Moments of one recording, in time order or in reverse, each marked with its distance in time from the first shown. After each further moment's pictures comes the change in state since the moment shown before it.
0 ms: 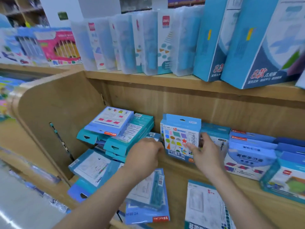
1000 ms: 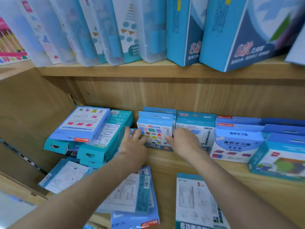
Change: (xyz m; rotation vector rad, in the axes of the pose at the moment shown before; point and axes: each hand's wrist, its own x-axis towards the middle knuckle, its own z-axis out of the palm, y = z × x) left_hand 0.053 0.002 0.035 0.865 -0.564 0.143; right_hand 0.049 0.003 0.025 -0.464 -0.291 -0.005
